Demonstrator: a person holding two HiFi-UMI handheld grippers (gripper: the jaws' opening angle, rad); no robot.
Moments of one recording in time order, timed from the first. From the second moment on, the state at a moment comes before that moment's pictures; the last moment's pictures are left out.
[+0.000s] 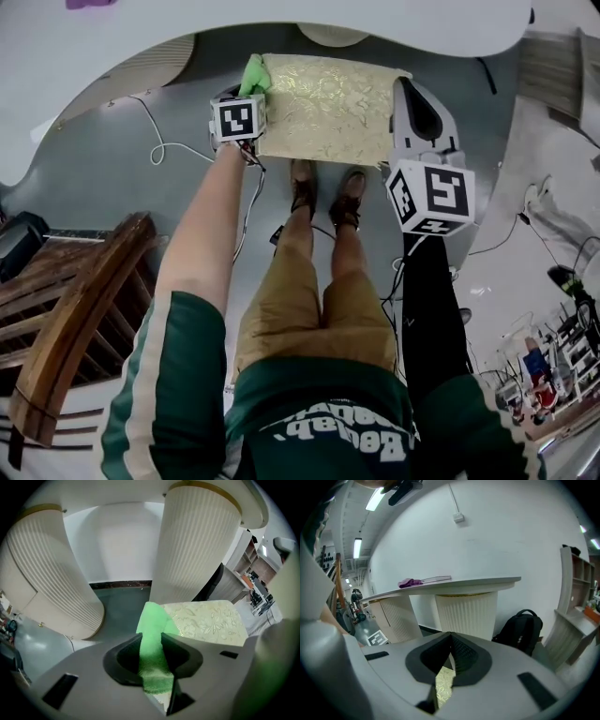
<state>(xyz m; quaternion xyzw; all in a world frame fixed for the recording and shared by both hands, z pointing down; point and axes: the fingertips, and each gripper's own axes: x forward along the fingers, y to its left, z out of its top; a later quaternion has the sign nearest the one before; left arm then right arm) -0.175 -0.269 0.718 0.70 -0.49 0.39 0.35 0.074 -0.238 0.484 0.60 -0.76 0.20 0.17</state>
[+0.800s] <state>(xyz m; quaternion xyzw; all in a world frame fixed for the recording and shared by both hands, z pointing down) -0.094 -0.264 0.593 0.78 -0.50 0.25 0.26 0.137 -0.199 0.472 0.63 -0.73 0.19 0.16</state>
